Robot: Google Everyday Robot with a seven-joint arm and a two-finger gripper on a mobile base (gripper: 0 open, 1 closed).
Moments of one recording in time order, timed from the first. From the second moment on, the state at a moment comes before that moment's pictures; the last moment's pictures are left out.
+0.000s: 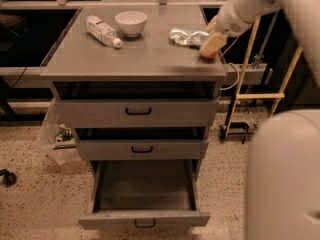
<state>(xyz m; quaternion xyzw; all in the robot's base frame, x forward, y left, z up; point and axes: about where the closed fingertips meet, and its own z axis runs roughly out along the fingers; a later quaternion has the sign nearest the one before) 0.751 -0.153 0.906 -0.62 0.71 0.04 0.33</state>
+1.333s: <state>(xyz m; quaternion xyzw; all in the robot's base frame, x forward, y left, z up) 0.659 -0.155 0.947 -0.63 0.68 0.04 0.37</state>
